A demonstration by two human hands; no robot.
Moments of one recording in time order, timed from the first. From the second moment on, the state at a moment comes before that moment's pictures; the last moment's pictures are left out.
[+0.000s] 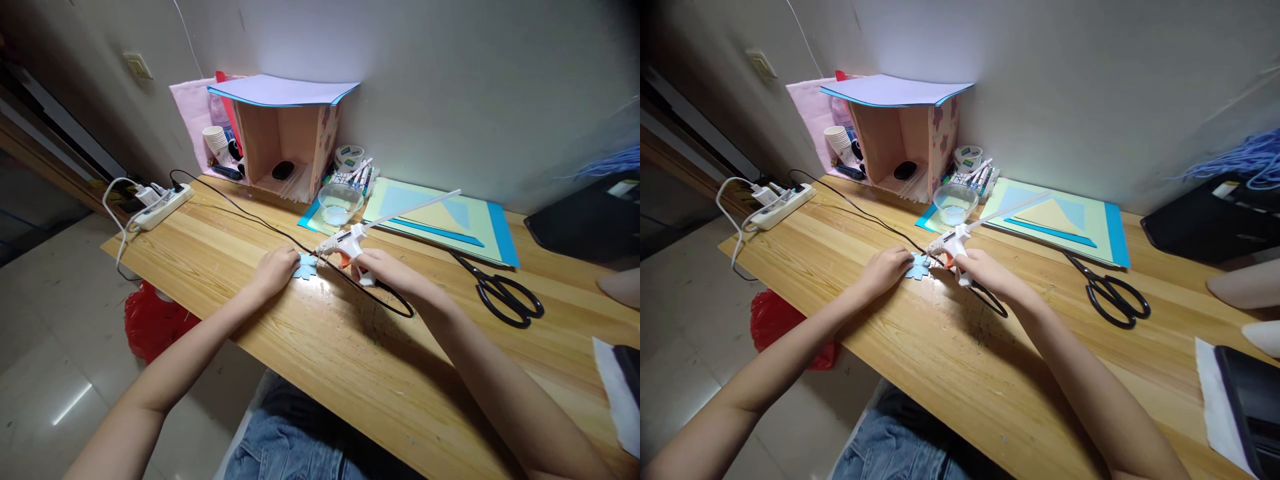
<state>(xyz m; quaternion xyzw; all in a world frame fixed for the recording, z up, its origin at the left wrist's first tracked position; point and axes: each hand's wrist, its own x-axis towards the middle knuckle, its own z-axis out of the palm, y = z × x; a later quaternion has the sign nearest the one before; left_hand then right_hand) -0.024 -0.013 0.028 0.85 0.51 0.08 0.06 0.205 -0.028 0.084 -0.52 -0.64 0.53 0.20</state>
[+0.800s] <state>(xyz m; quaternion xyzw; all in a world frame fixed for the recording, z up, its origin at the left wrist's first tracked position) -0.006 -0.010 0.040 0.82 0.57 0.00 0.05 0.202 -0.029 0.089 -0.54 -0.61 0.55 0.20</state>
